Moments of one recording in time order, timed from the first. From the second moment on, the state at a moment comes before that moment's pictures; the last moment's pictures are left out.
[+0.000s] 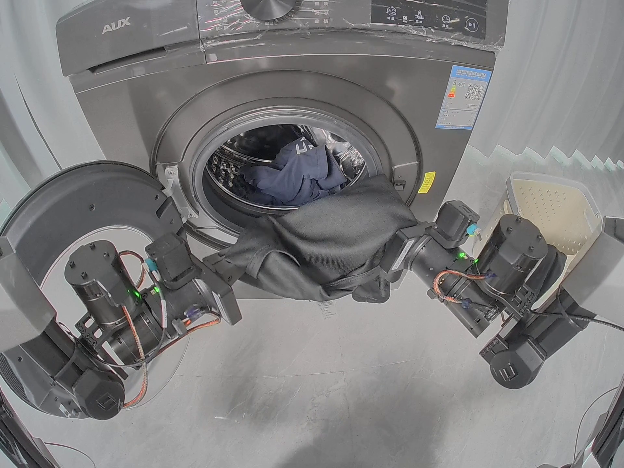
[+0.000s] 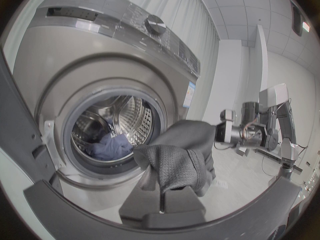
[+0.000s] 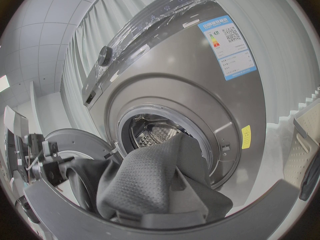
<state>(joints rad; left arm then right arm) -0.48 1.85 -0.43 -1.55 -0.26 -0.02 0.64 2.01 -0.73 -1.54 -0.07 0.19</state>
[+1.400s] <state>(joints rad) -0.55 2.05 -0.18 -1.55 -0.28 0.05 0.68 2.01 -0.88 -1.54 -0.12 0.18</state>
